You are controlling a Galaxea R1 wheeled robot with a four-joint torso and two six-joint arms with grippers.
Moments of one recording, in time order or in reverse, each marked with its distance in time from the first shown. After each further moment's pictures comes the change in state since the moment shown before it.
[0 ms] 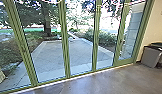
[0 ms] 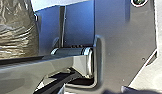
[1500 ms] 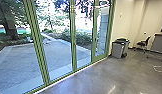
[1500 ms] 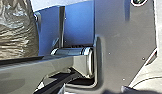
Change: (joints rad) left arm -0.003 0.000 -0.006 0.000 -0.001 0.000; right arm -0.002 0.001 0.000 0.000 0.003 0.003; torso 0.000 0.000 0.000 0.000
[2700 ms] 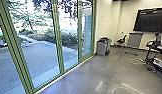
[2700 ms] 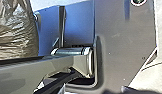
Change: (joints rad) left arm 0.001 0.000 0.000 0.000 0.001 0.000; right arm -0.001 0.002 -0.002 0.001 0.002 0.003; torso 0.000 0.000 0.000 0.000
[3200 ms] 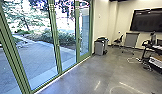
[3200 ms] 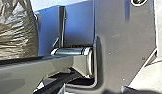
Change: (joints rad) left arm -0.001 0.000 -0.001 0.000 -0.002 0.000; right arm 0.001 0.000 -0.001 -0.001 -0.002 -0.003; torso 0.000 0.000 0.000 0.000
